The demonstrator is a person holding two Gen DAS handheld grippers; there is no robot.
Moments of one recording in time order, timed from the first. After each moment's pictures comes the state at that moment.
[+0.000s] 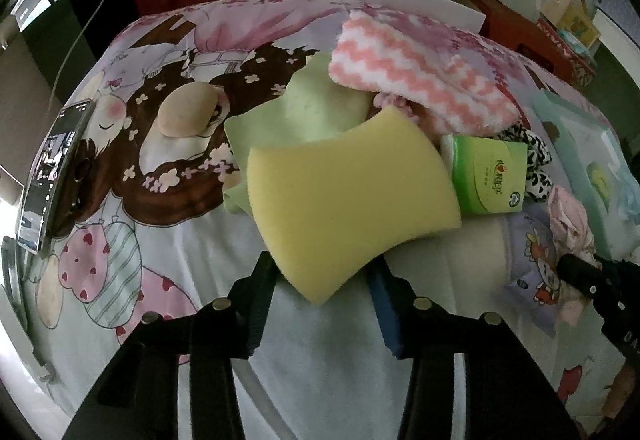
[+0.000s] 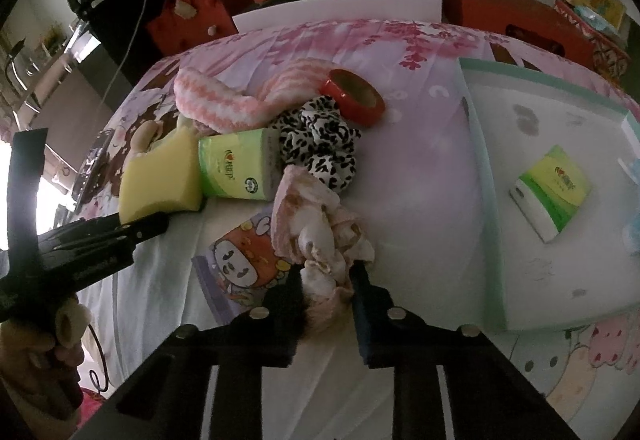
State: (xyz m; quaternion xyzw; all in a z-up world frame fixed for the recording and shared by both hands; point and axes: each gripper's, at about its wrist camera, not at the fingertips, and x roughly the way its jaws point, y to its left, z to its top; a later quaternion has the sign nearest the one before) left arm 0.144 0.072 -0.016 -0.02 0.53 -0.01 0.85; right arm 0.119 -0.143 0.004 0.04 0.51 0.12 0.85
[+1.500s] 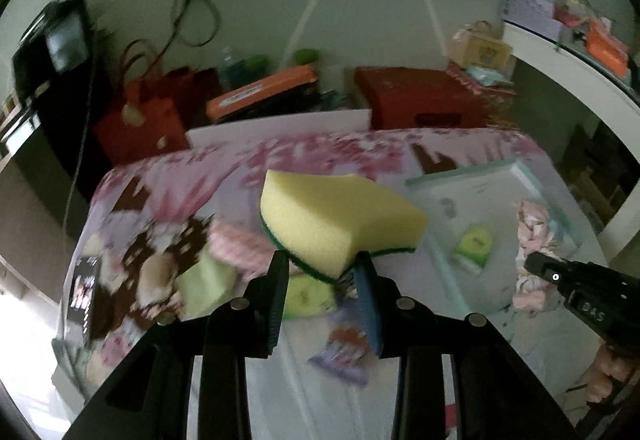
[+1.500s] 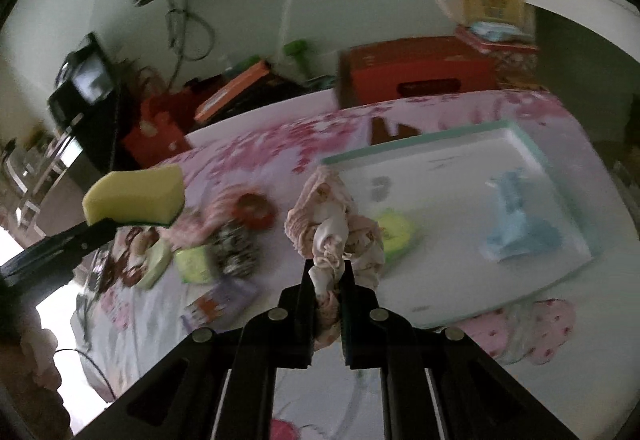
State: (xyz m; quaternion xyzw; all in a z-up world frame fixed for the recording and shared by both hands) left arm 0.117 -0.046 0.138 0.05 0.40 -0.08 0.91; right arm 0.076 -0.273 0.096 0.13 0.40 0.03 0.91
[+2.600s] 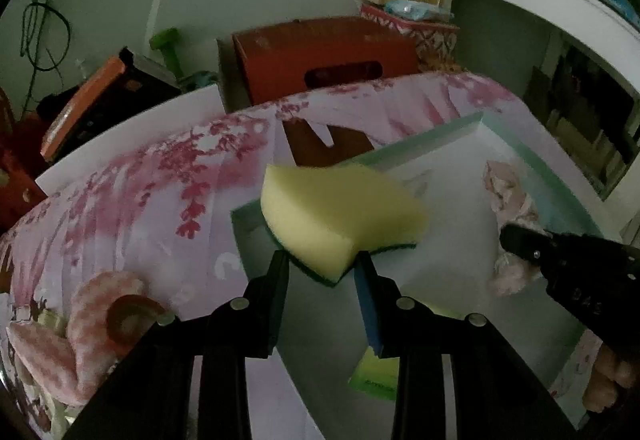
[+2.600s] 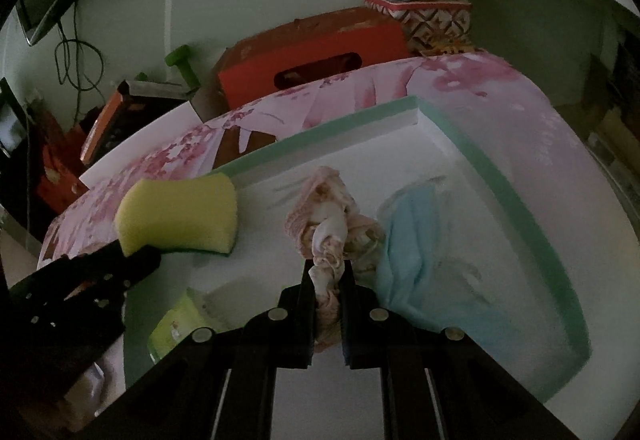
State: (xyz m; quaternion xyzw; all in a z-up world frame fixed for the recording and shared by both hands) left arm 0.239 -0.229 0.025 0.11 0.42 -0.19 0.88; right arm 0.169 -0.397 0.017 0.16 0.43 -0.07 0.89
